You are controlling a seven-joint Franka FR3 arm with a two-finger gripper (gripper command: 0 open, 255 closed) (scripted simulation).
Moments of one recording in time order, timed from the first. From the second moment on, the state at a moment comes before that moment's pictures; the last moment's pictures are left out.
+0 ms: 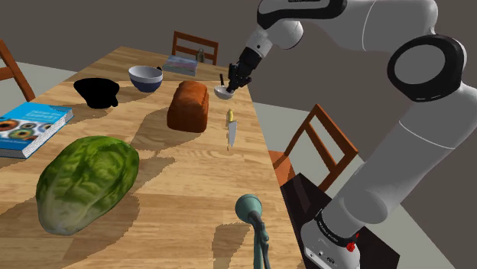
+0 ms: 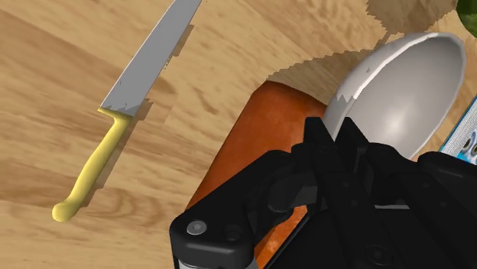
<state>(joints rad) 0.06 0.02 -0.12 -1.85 0.52 1.79 -0.17</state>
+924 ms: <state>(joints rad) 0.17 -0.33 0.04 -2.23 0.55 1.95 0.04</state>
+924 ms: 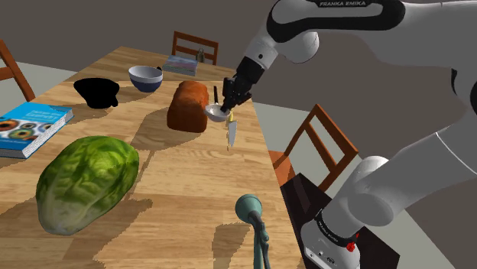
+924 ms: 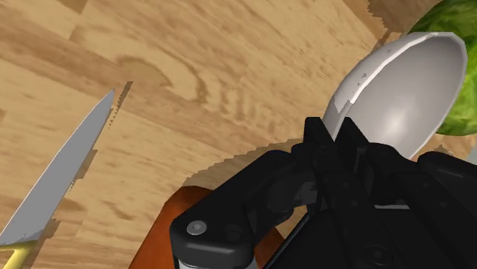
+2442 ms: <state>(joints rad) 0.40 -0.63 0.48 -2.46 0.75 2.16 0.52</state>
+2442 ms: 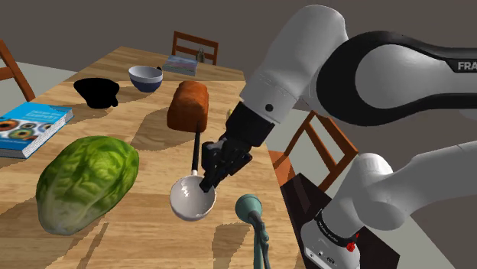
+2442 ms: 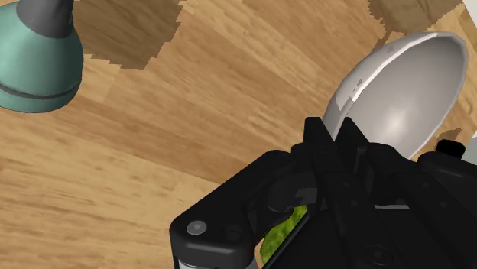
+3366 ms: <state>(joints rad) 0.44 -0.56 0.75 -2.41 0.80 2.32 0.75</state>
